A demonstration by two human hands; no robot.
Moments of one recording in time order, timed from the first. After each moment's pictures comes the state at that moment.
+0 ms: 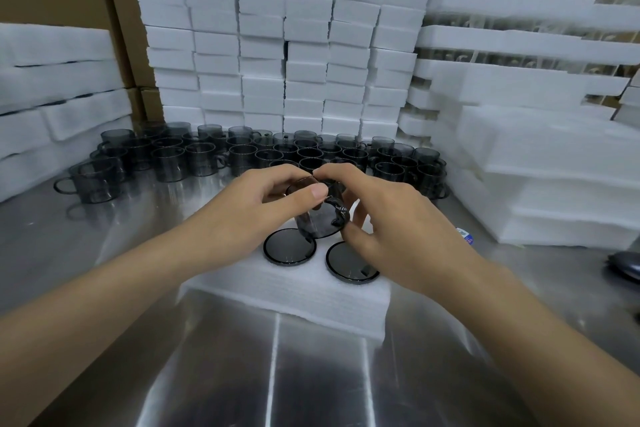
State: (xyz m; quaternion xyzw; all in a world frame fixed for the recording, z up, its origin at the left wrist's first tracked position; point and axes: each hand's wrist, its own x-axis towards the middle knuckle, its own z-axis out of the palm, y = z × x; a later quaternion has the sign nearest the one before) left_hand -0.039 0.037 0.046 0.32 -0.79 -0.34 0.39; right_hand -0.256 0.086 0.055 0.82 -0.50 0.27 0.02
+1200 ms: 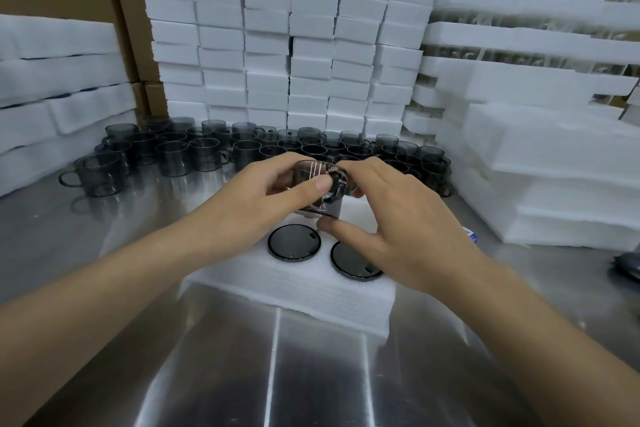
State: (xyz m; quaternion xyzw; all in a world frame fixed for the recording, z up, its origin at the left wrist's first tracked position) left_hand -0.039 0.038 0.047 0.30 -0.79 -0.35 0.40; right_hand -0.261 0.079 0.047 0.82 -0.50 0.27 0.10
